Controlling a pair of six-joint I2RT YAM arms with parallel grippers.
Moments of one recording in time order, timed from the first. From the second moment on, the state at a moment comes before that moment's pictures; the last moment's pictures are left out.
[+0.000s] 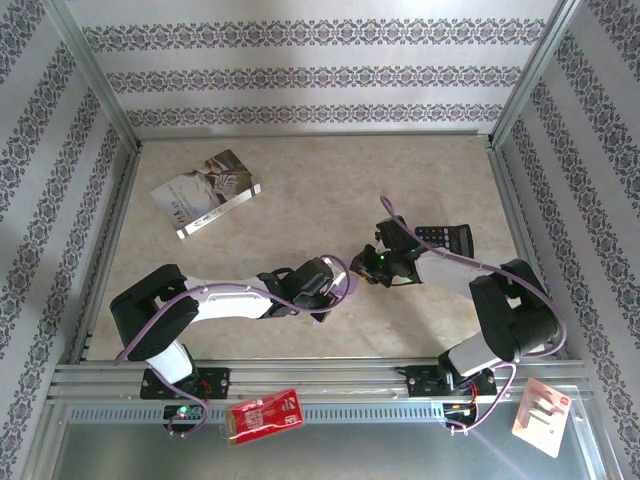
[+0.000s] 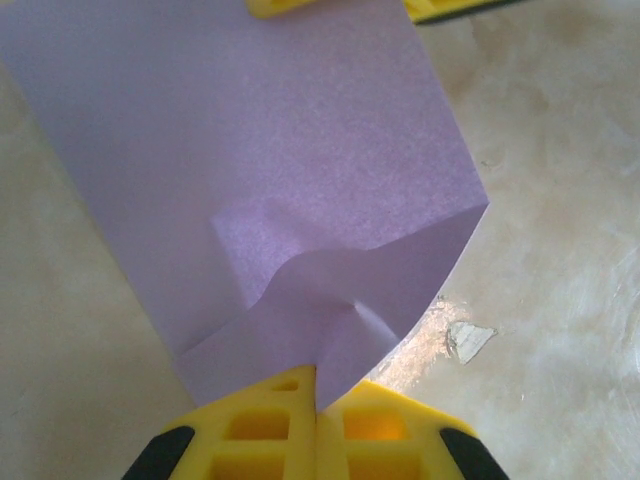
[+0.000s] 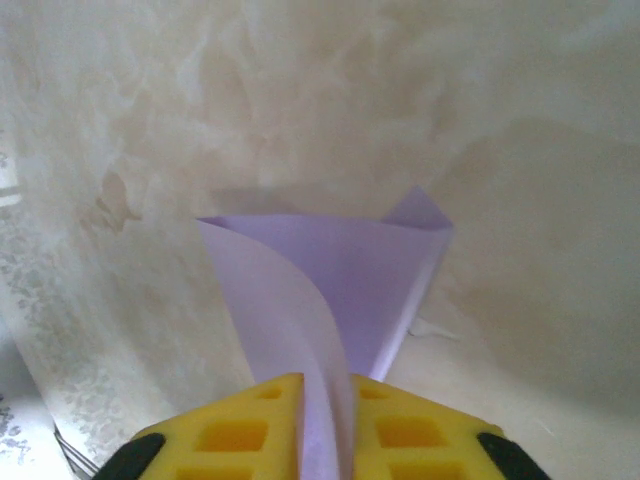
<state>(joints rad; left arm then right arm) -0.98 1.64 0.80 -0.08 0.04 -0.34 0.44 1.53 0.70 -0.20 -0.43 0.97</state>
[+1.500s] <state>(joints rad) -1.01 1.64 0.80 -0.13 0.10 -0.31 0.40 1.65 0.90 -0.43 -0.48 0.80</state>
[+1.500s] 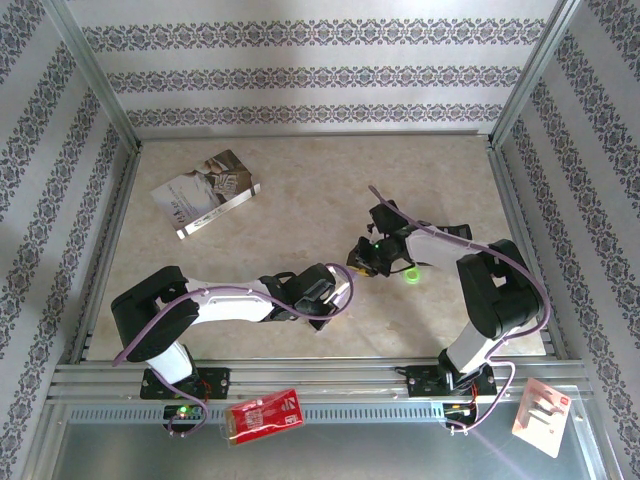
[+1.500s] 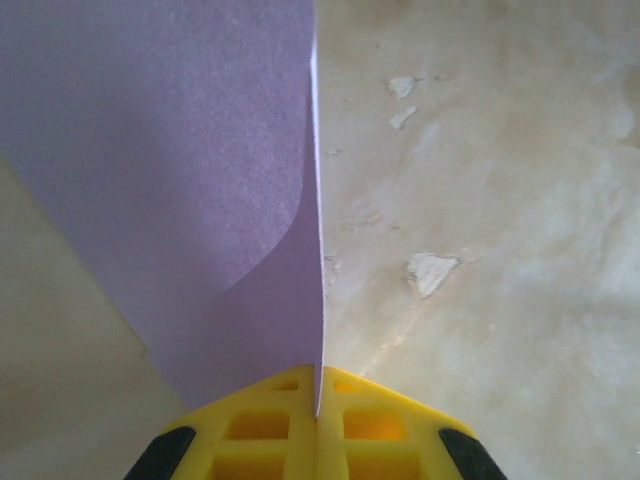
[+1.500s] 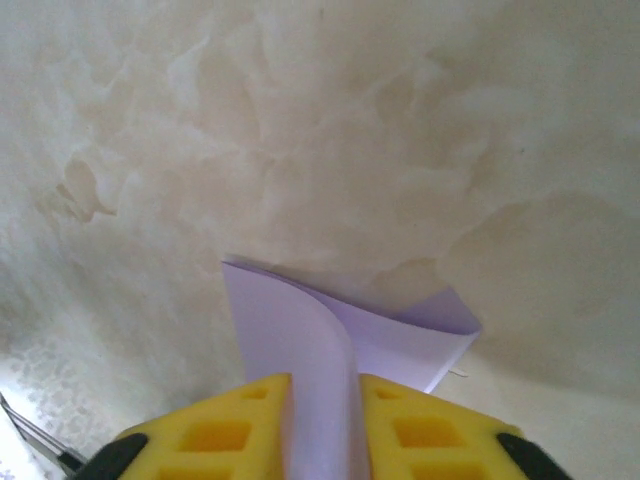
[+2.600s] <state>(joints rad) -0.93 1.79 0.74 0.25 0.53 -0.73 0.28 1.25 0.69 -0.67 -0.48 0.57</state>
